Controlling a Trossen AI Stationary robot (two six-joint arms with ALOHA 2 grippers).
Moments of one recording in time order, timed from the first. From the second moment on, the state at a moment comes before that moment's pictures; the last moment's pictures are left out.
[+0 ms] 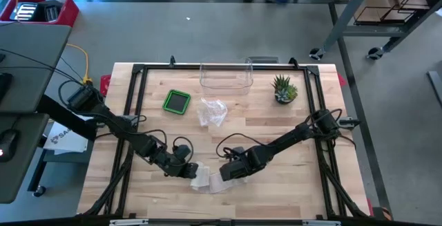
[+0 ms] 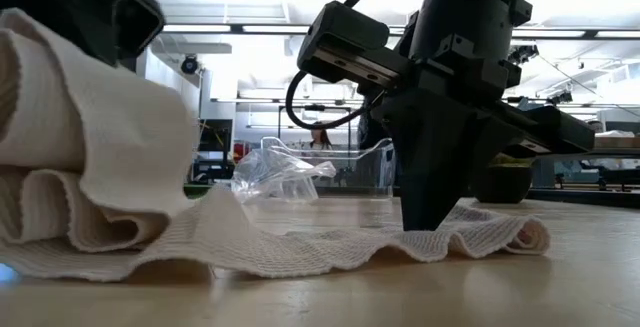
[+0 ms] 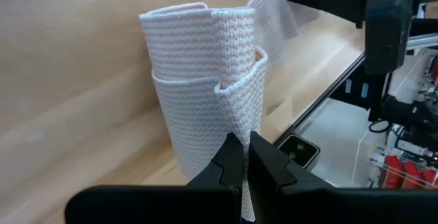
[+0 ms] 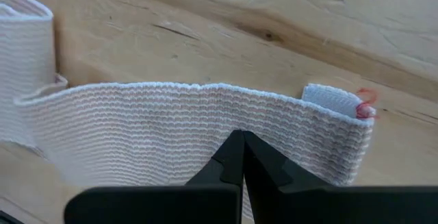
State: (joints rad) left arm -0.59 1.47 0.78 -0.11 -0.13 -1.78; right arm 0.41 2.09 1.42 -0.60 0.00 1.66
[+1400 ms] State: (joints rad) left arm -0.58 1.48 1.00 -0.43 -0.25 -1.46; right arm 0.45 2.09 1.43 -0.60 -0.03 1.74
